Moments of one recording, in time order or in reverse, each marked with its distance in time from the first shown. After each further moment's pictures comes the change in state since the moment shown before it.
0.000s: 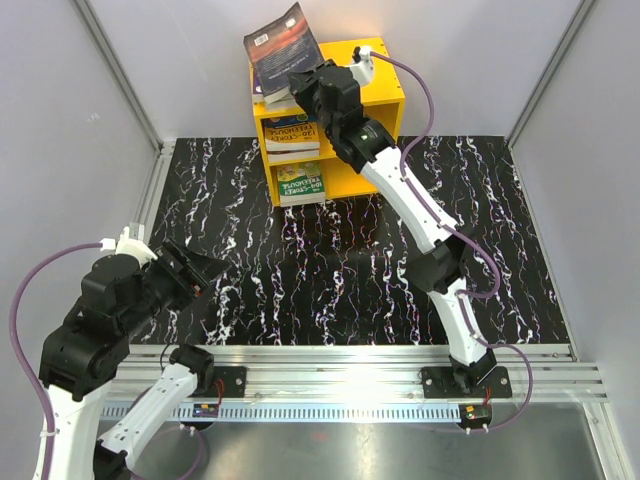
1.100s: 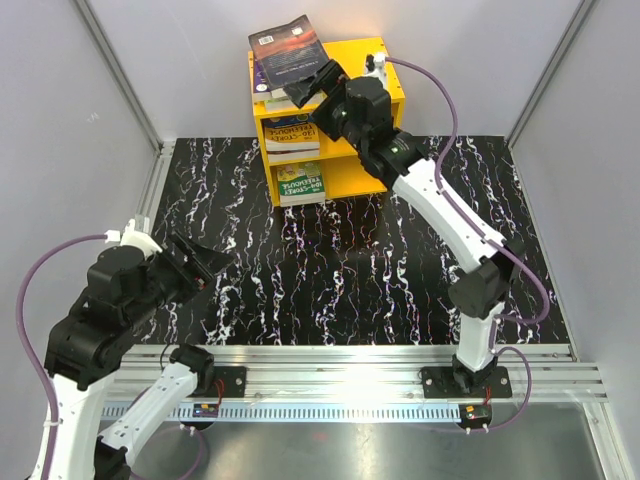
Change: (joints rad) left arm 0.000 0.033 -0.002 0.035 0.003 0.023; right arm -0.018 -0.352 -0.482 0.078 -0.208 -0.018
